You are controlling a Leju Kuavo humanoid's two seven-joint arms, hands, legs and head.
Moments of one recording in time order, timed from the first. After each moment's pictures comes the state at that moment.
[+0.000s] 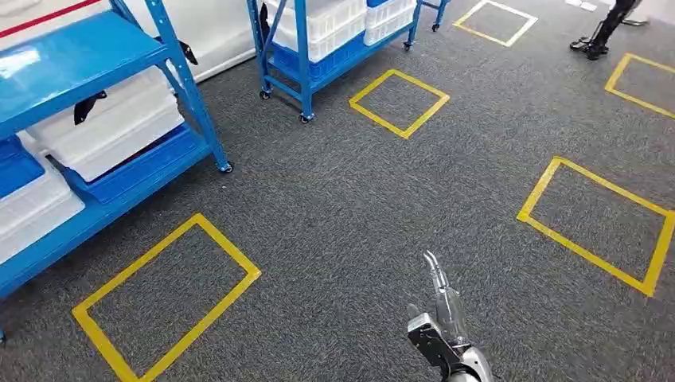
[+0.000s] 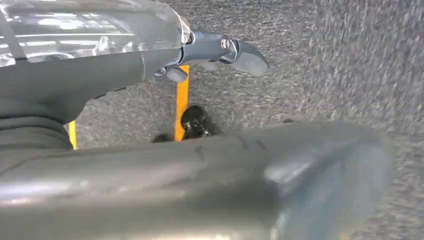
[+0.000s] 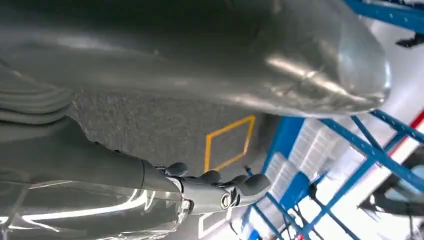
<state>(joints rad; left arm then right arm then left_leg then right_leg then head) -0.04 0.02 -0.64 -0.14 1.47 0.28 -0.36 0.06 -0.05 0.19 -1.17 0.32 -0.50 -0.60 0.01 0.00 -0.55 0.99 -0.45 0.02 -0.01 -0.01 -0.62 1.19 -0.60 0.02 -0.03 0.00</state>
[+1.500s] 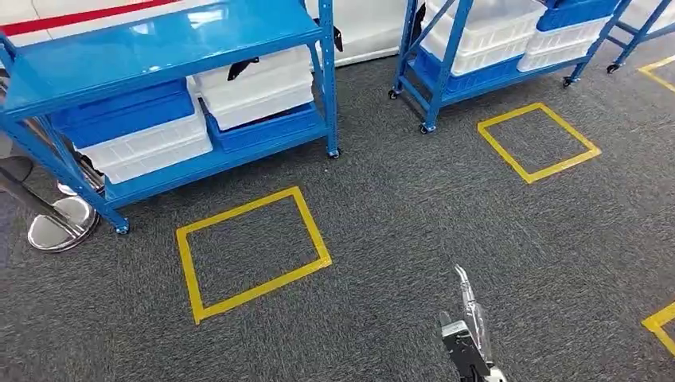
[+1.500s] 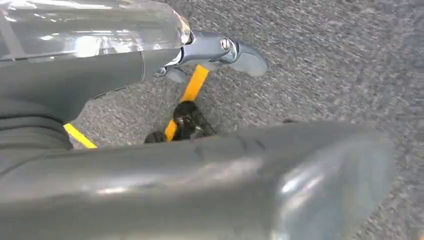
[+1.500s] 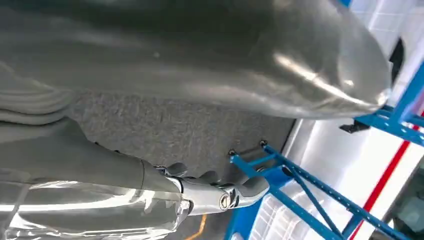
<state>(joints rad) -0.04 0.04 -0.63 -0.14 1.47 0.25 -0.40 0.13 -0.12 0.21 -1.20 0.05 -0.50 -0.65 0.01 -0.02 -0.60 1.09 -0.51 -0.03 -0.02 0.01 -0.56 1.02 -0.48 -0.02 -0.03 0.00</state>
